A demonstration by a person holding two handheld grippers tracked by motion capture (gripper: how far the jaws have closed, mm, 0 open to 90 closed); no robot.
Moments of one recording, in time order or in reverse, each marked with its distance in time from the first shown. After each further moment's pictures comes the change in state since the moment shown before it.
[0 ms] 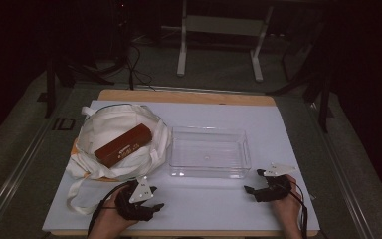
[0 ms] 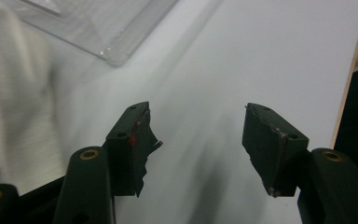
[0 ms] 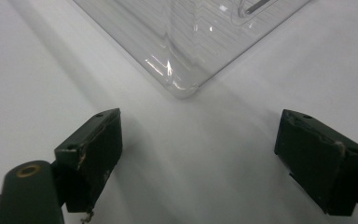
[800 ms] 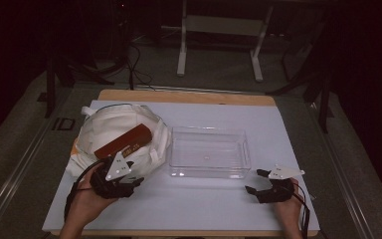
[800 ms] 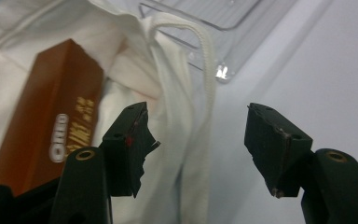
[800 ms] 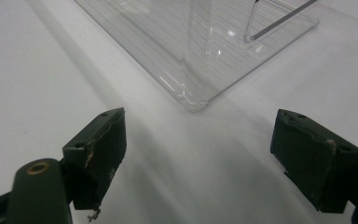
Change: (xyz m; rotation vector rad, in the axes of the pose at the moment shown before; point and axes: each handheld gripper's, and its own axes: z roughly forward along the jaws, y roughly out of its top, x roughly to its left) left arm 0.048 0.018 -0.059 -0.011 0.190 -0.050; right arm 0.001 -0.005 -0.009 -0.099 0.041 -0.020
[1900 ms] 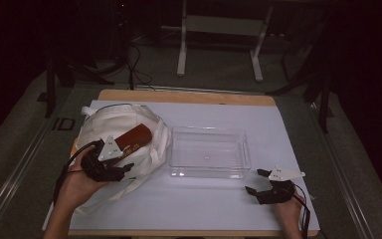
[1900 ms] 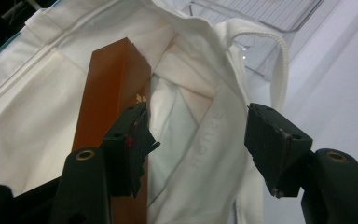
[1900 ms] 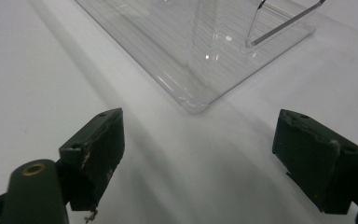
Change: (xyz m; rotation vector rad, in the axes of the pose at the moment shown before) left arm 0.040 0.012 -0.008 0.062 0.046 0.006; right arm 0.003 -0.001 -0.002 -0.014 -0.015 -0.026
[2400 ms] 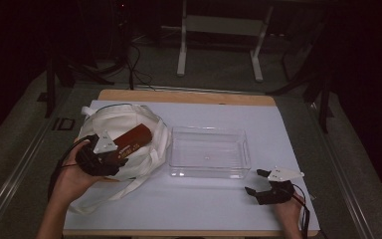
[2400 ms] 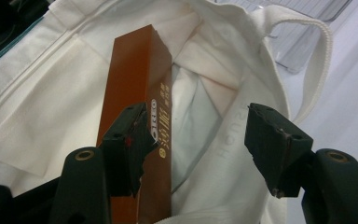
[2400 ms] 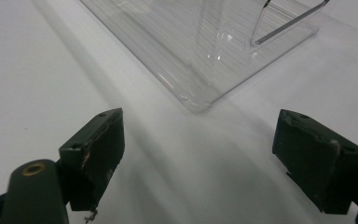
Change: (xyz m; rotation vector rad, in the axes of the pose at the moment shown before) left arm 0.019 -0.003 -0.001 0.028 0.017 -0.028; right arm 0.001 0.000 0.001 0.009 -0.001 -0.015
